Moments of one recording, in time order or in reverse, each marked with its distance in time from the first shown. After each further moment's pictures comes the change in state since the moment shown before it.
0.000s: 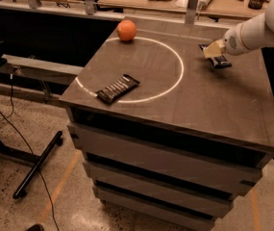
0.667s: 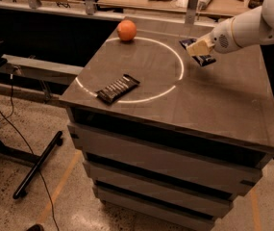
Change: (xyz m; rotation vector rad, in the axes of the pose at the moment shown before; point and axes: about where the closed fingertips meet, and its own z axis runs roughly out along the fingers) arm -0.024 0.072 -0.014 -0.174 -0.079 -0.184
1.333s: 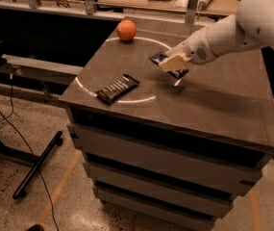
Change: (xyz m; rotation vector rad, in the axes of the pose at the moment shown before) arm -0.007 0.104 0.030 -0.276 0.003 -0.199
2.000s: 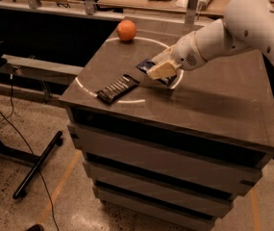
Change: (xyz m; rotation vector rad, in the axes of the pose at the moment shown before) arm -0.010 0.041 0.021 -0.113 -0.005 -0.086
